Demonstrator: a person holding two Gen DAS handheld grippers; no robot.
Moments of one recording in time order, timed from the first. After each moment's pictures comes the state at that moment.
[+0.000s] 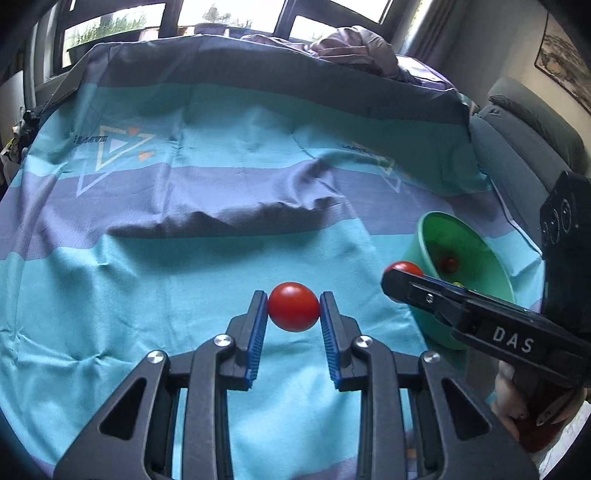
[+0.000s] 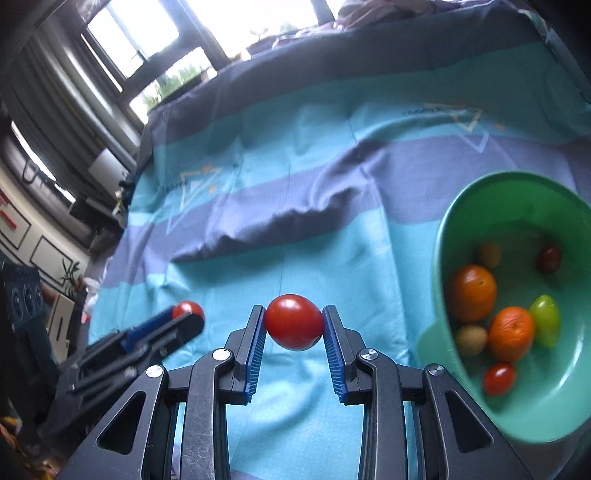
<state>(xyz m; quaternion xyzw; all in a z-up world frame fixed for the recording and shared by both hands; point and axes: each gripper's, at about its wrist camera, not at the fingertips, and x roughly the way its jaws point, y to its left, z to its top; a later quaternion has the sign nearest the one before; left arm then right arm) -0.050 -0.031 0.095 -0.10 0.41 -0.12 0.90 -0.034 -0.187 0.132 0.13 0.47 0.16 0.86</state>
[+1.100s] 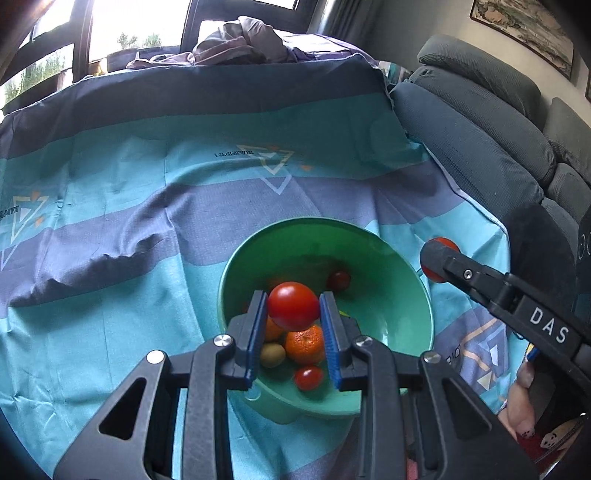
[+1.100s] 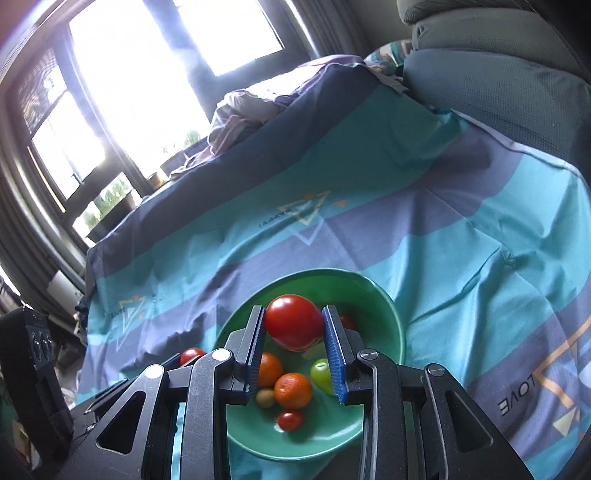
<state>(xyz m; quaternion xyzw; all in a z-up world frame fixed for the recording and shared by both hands) -0.023 -0.204 0.122 -0.04 0.40 -0.21 0.89 -0.084 -0.361 0.185 0.21 0.34 -0.02 0.92</state>
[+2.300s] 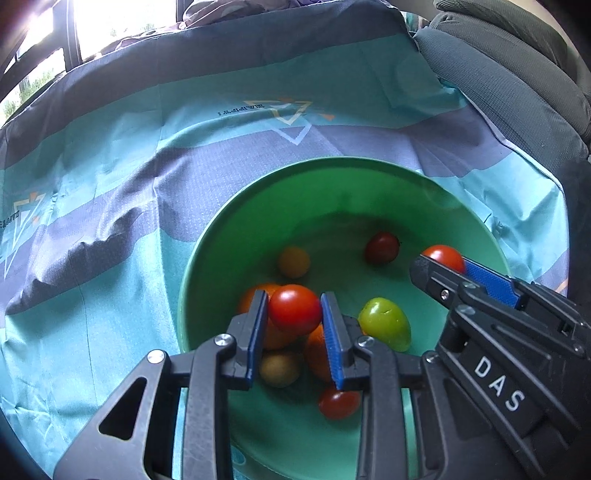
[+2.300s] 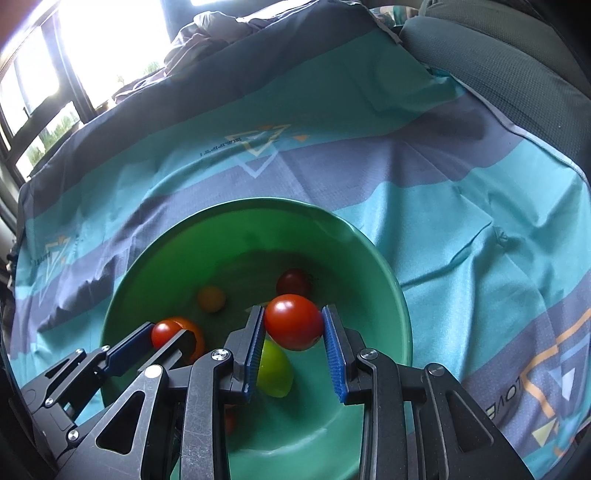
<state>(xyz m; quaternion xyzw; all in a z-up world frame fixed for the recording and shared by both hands) 0.012 -0.241 0.059 0.04 0.45 -0.16 0.88 -0.040 -0.352 0.121 0.11 0.46 -0.08 0.88</state>
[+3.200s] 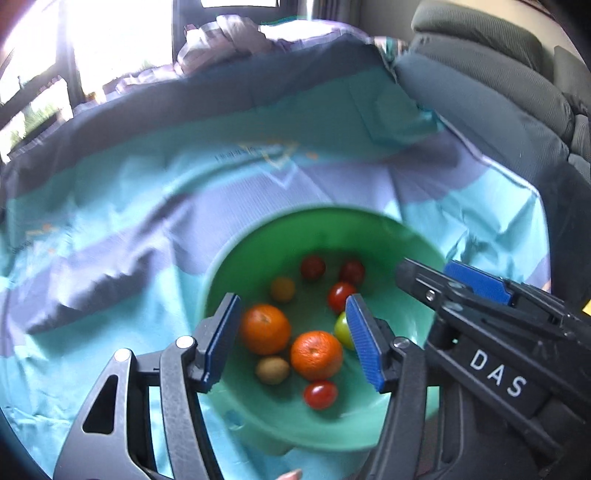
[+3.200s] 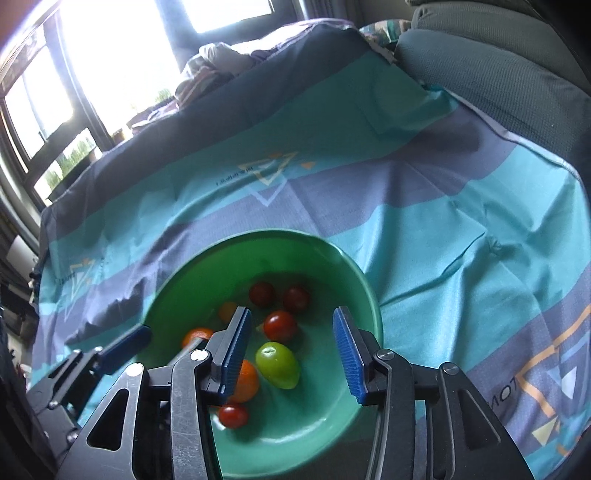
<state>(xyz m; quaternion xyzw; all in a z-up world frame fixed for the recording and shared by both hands) -0.025 -0.240 0.110 0.05 0.38 -0.16 0.91 -0.065 -0.362 0.152 0.14 0.41 -0.06 0.90</state>
